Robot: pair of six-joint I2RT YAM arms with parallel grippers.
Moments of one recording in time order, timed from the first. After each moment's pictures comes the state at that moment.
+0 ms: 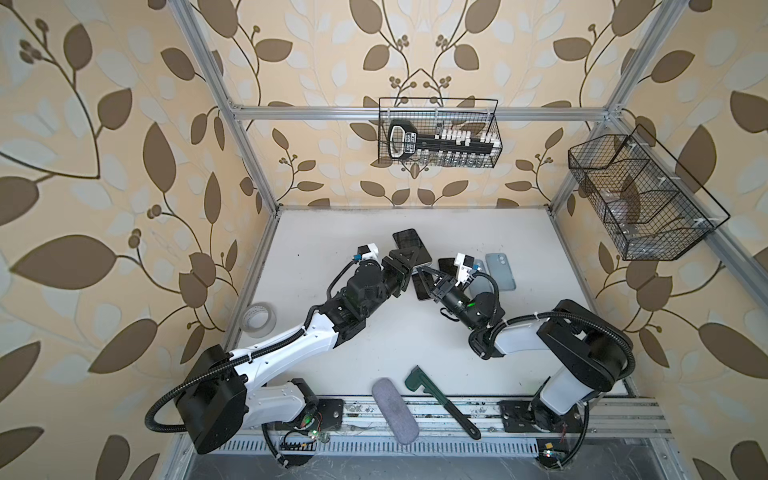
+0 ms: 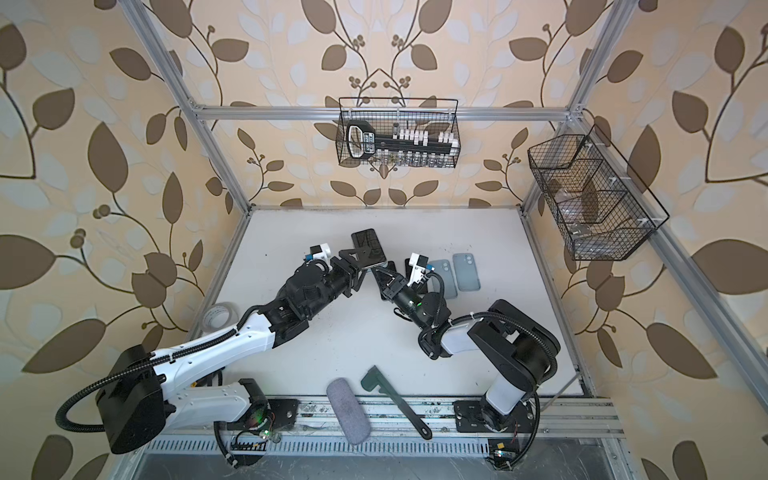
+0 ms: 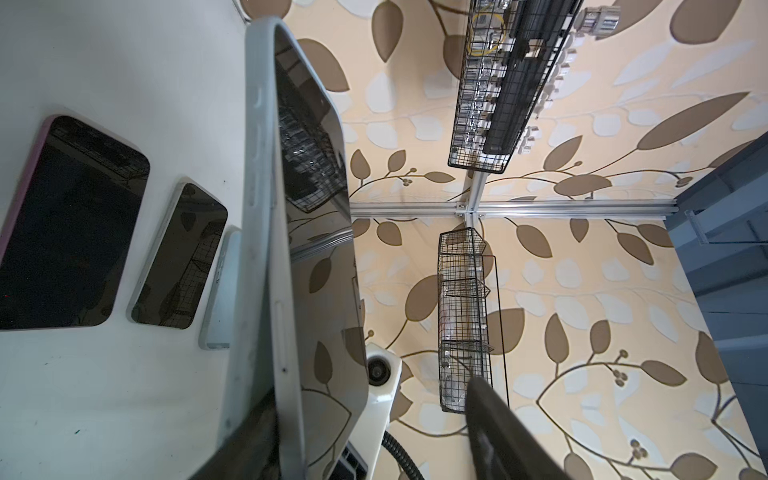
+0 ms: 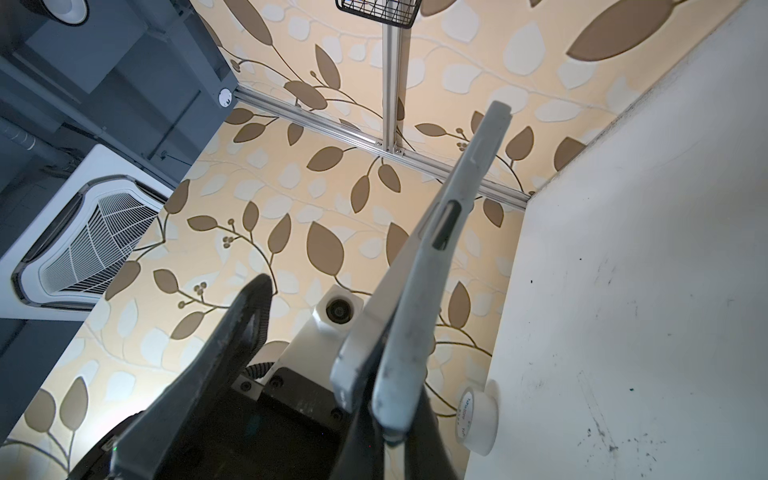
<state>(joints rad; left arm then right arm) -0.75 1.21 0.74 0.37 -0.11 -1.54 0.74 1.66 0.49 1.44 -0.02 1.27</state>
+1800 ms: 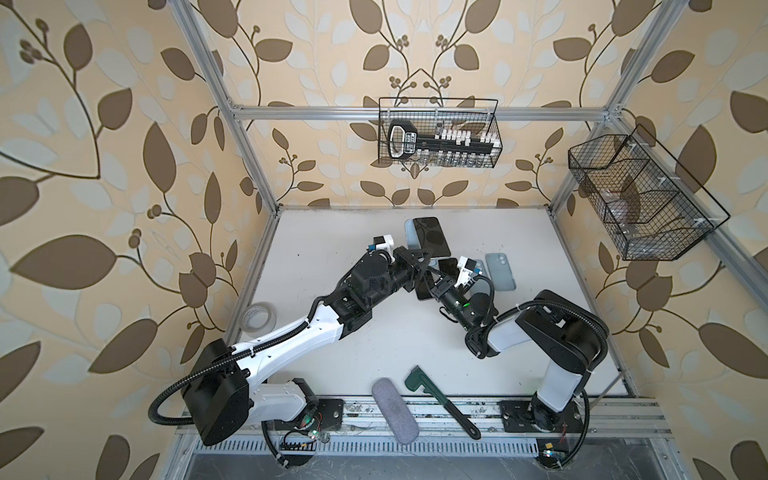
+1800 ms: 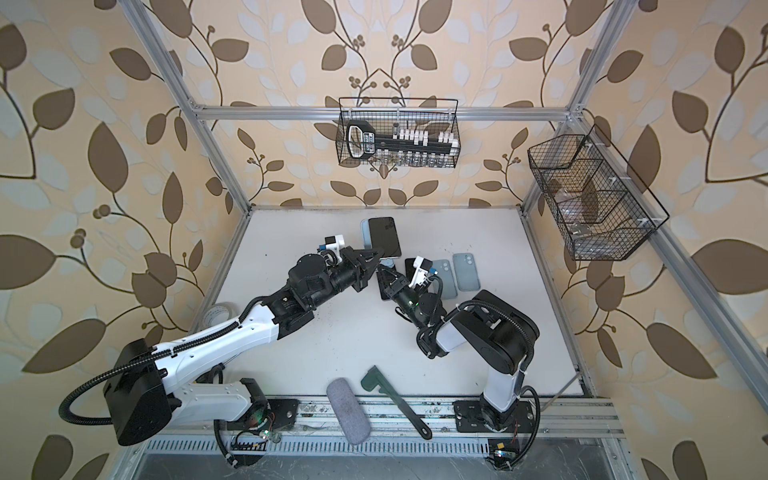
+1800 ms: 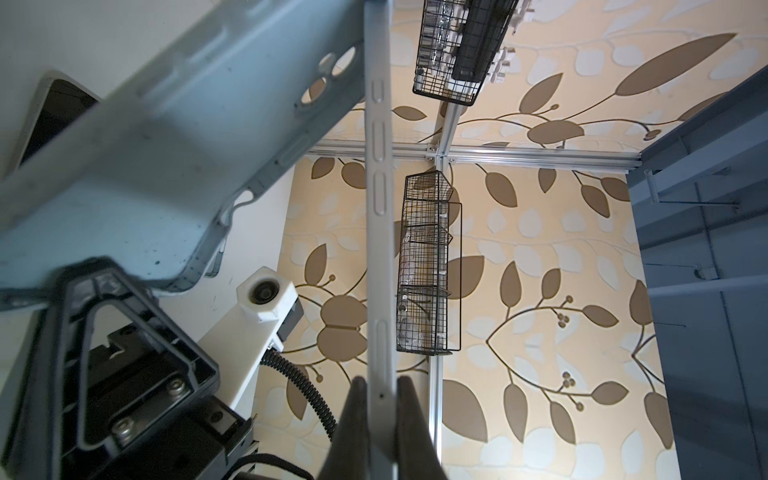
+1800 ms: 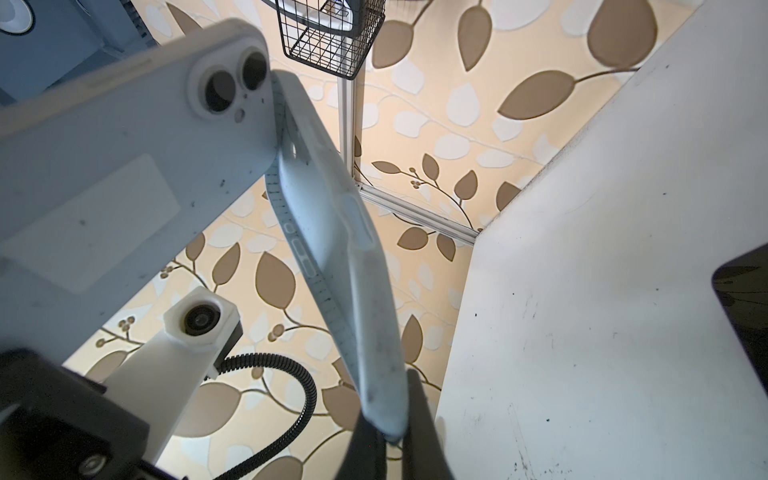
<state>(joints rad) -0.77 1.25 0.87 0.36 0.05 -1.60 0.71 1.80 0.49 1.52 0.08 1.20</state>
